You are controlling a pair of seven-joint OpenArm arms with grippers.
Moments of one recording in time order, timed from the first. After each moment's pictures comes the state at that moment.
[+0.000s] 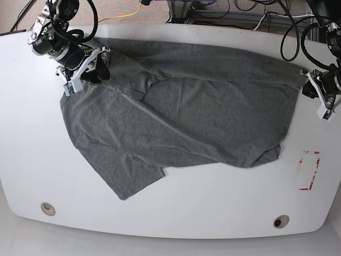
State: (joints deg) left arm 7.4 -29.0 -32.5 96.3 -42.2 -41.8 80.8; right arm -21.2 7.7 30.1 110.7 42.9 40.4 -67.4
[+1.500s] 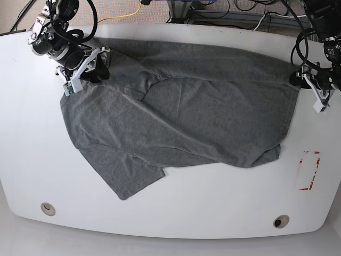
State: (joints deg) left arm 1.0 -28.4 -31.0 73.7 -41.7 -41.8 80.8; right arm -21.2 7.7 30.2 110.7 42.9 40.3 -67.4
